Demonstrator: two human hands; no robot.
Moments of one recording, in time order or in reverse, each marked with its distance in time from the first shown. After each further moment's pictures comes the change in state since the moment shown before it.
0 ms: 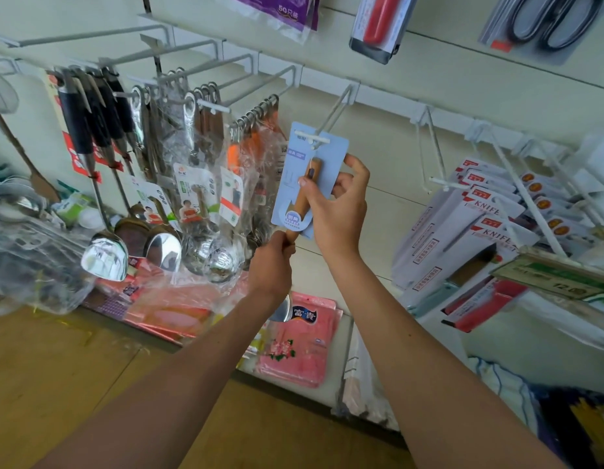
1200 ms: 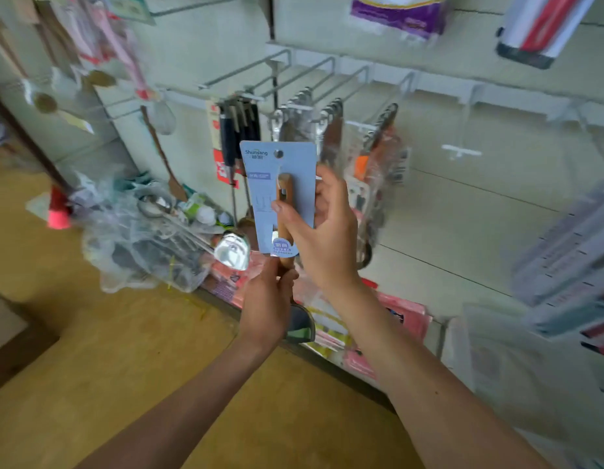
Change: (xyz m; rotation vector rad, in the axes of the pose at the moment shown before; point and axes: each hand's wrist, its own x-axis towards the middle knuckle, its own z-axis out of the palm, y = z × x) left_hand -0.077 -0.060 -0.179 0.078 0.171 -0.036; right_hand -0.119 -0.080 0.117 0.227 -0.338 -0.094
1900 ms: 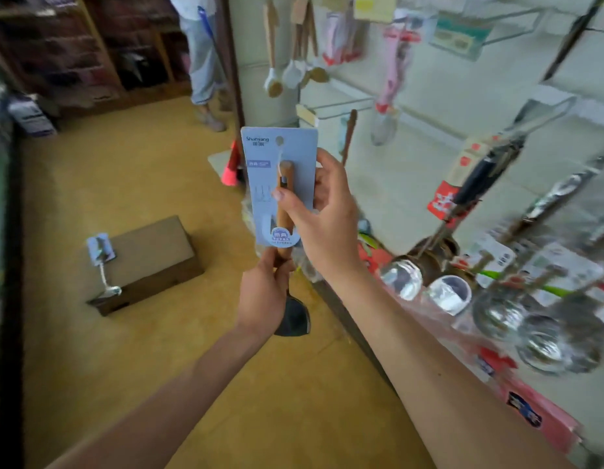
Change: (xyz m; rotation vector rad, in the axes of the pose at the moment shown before) left_hand -0.005 -0.127 -0.275 0.098 0.331 -0.347; right_hand -0.040 -0.081 0.305 0.216 -0.486 -0.004
